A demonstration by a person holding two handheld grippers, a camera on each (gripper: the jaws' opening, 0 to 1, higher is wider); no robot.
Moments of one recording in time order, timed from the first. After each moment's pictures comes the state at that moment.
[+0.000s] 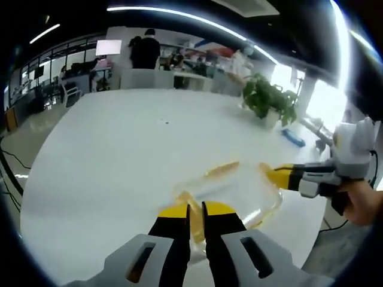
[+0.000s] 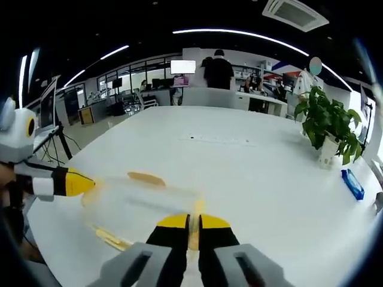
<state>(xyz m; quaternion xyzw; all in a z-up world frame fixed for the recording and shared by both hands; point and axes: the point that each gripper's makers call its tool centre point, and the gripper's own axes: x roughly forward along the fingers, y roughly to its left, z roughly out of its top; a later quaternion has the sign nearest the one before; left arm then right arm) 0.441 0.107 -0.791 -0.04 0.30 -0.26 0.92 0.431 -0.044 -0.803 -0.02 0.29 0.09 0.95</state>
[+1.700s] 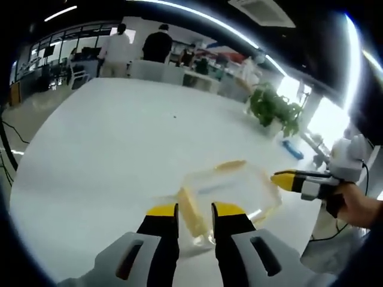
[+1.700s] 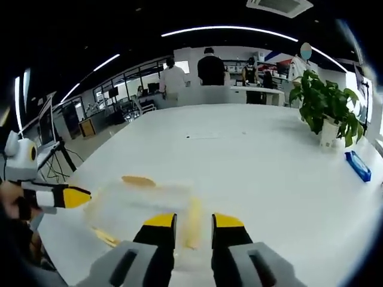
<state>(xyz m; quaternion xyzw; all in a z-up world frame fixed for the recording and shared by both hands) 0.436 0.120 -0.803 -0.11 0.33 -0.25 0.91 0.429 -0.054 -0.809 0.06 0.30 0.10 0.95</state>
